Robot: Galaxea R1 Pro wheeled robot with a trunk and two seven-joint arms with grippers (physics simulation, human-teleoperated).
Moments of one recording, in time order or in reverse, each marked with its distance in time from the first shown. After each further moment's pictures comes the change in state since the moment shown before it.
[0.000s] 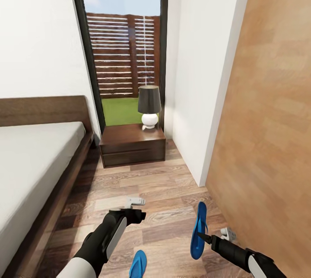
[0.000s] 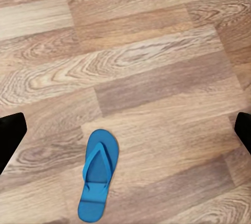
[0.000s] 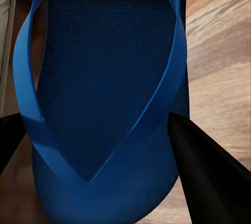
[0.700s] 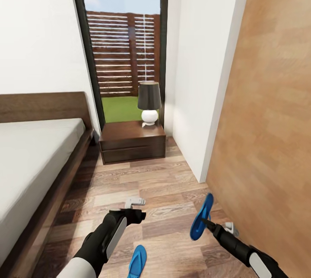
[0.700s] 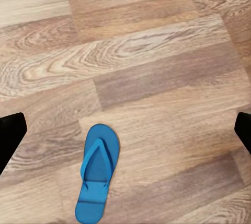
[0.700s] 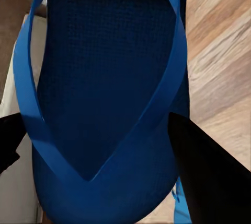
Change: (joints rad) left arm 0.000 0.000 0.000 0.000 0.001 0.000 0.000; right arm 0.000 -0.002 -0.016 -0.008 -0.292 0.029 0.009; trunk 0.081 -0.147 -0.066
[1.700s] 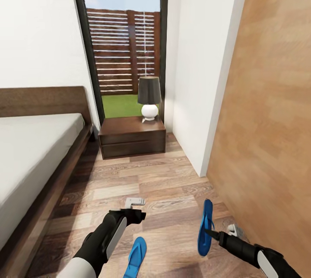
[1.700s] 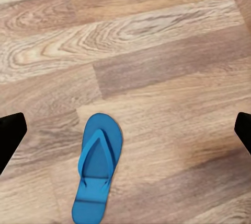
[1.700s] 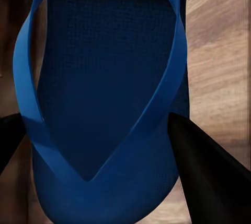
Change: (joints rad) left arm 0.000 0.001 0.000 0.000 -0.001 0.001 0.000; right arm 0.000 -0.070 0.081 -0.036 0.199 0.043 -0.001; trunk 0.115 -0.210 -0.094
